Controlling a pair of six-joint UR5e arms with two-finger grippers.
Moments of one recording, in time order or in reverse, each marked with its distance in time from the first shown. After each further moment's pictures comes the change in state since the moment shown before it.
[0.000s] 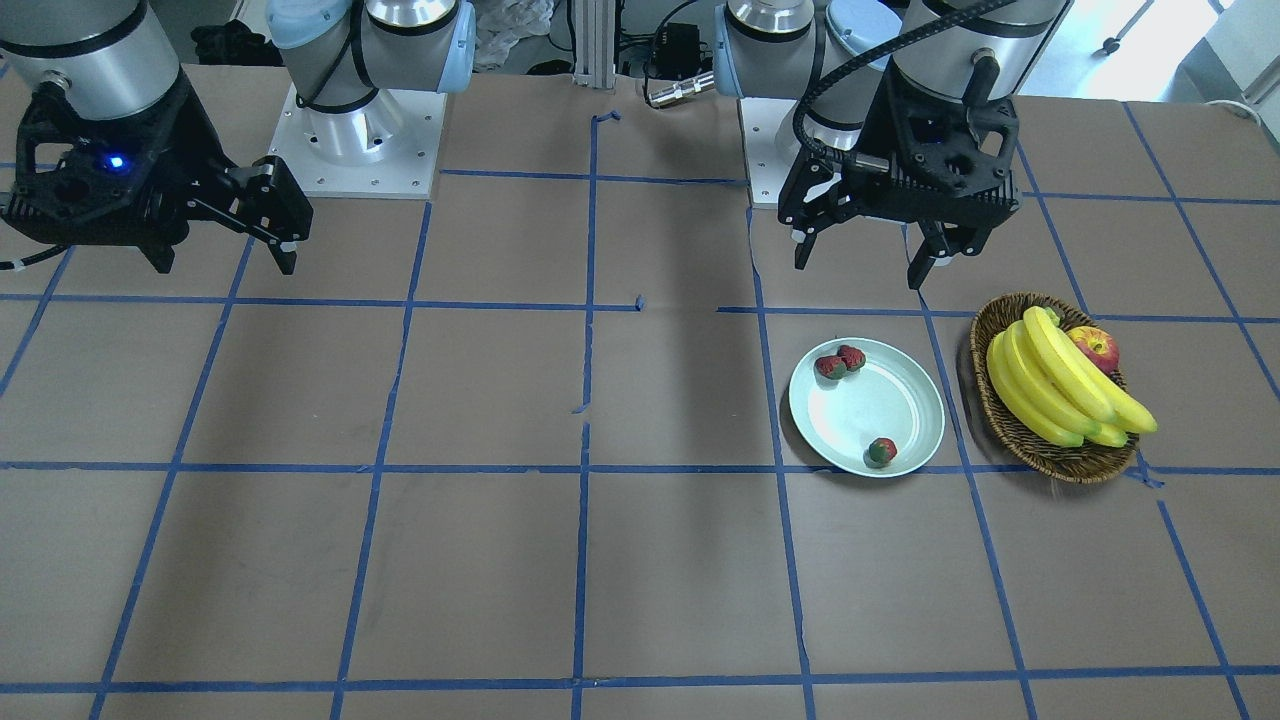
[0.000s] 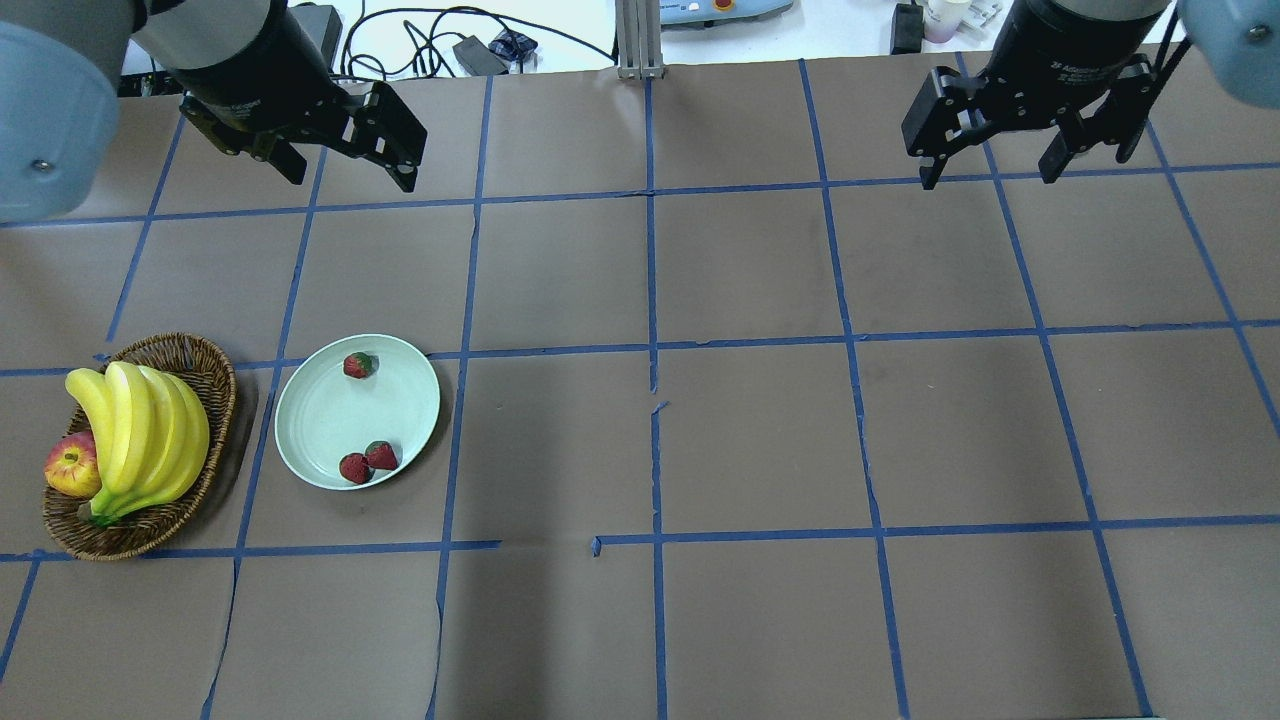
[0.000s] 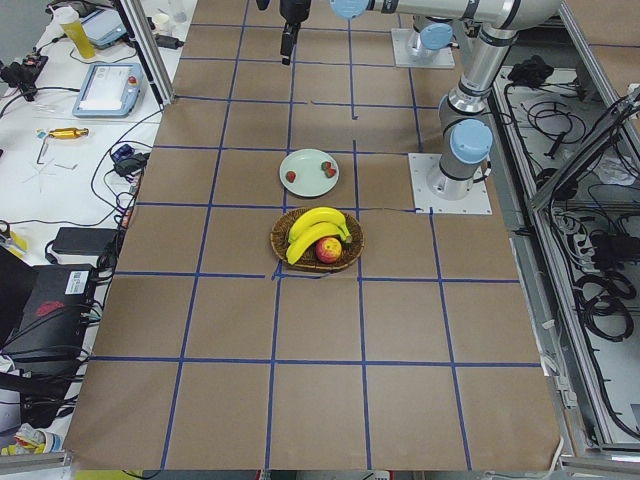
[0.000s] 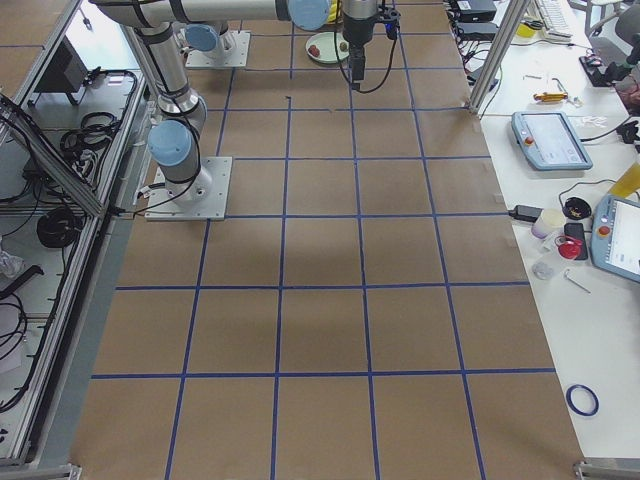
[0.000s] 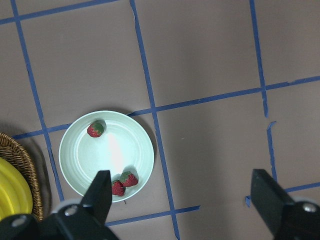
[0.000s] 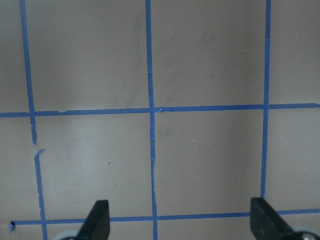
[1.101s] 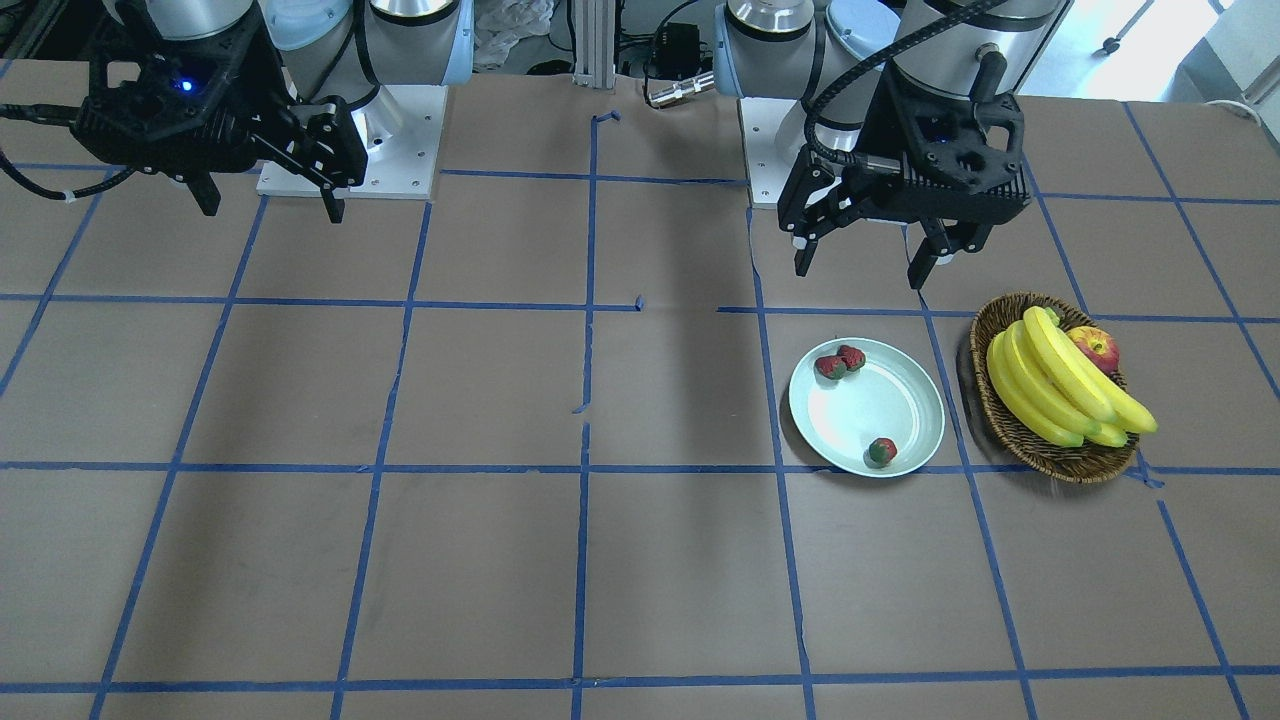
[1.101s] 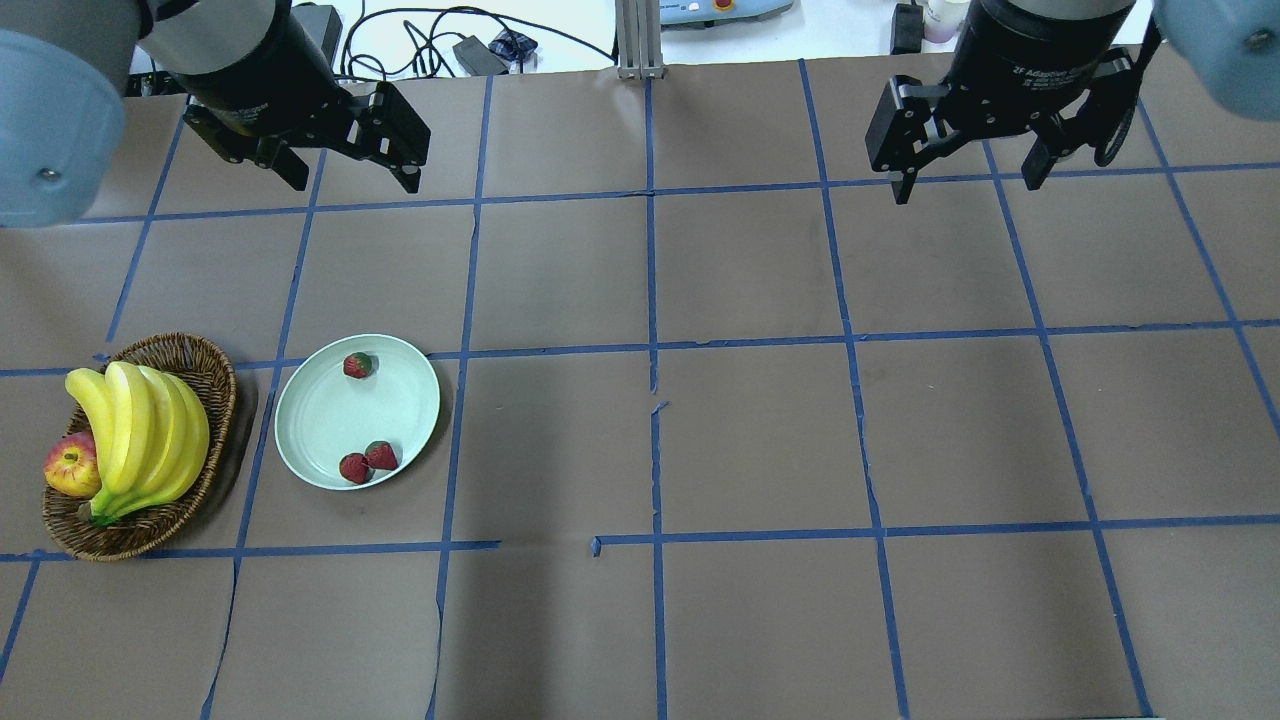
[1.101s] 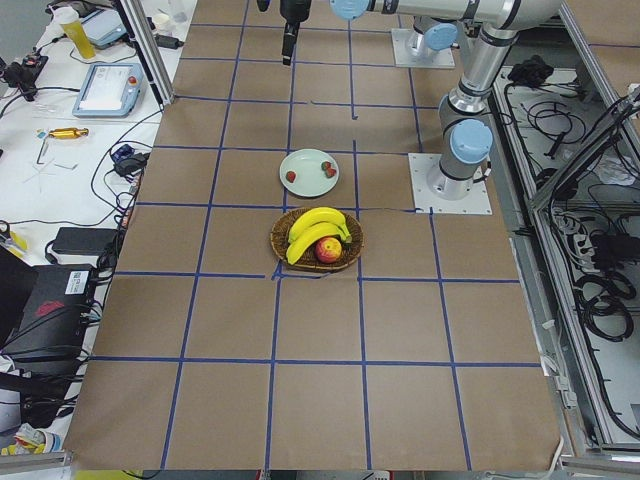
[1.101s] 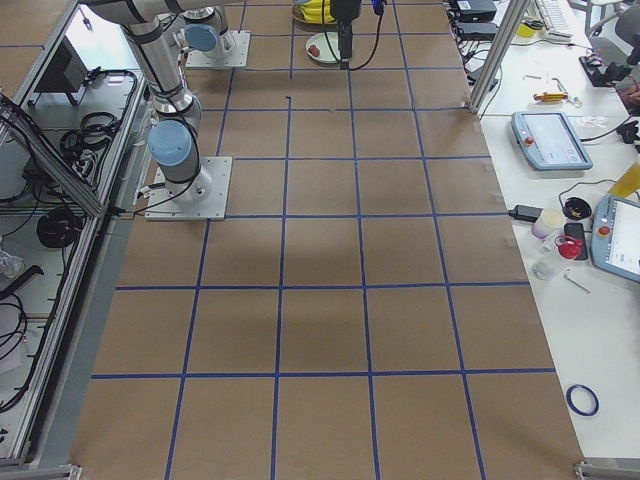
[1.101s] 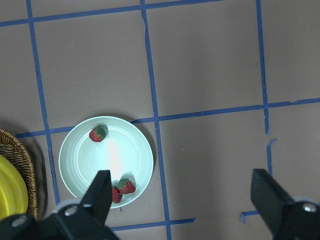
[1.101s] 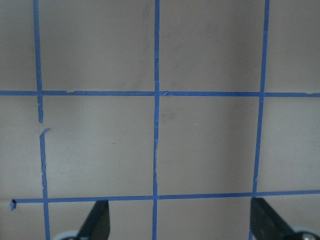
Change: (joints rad) left arm -0.004 0.000 -0.008 -0.028 -0.004 -0.037; right arm 0.102 -0.040 -0.032 0.083 -0.078 0.030
